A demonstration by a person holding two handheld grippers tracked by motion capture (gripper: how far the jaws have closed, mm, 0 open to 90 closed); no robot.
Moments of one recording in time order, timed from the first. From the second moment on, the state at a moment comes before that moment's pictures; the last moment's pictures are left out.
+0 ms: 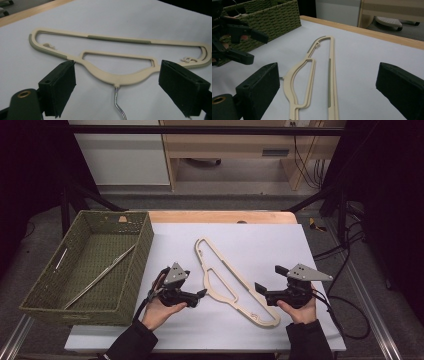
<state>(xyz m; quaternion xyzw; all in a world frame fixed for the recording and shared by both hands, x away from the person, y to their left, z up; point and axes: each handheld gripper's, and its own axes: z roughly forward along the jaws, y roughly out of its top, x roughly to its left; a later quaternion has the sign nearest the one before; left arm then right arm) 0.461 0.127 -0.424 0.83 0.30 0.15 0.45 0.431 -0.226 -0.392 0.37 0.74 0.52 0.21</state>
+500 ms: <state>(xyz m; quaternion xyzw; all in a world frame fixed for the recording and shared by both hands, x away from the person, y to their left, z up) 0.473 0.111 -0.458 0.86 0.30 0.13 0.39 0.432 -0.222 -0.396 0.37 0.74 0.52 0.21</state>
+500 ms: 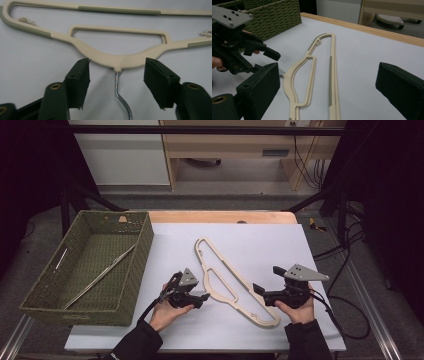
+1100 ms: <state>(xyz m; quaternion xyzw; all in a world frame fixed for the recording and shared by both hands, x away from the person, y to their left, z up) 0.479 0.109 -0.475 0.87 0.31 0.10 0.36 0.434 -0.218 -0.399 0.37 0.75 0.51 0.20</state>
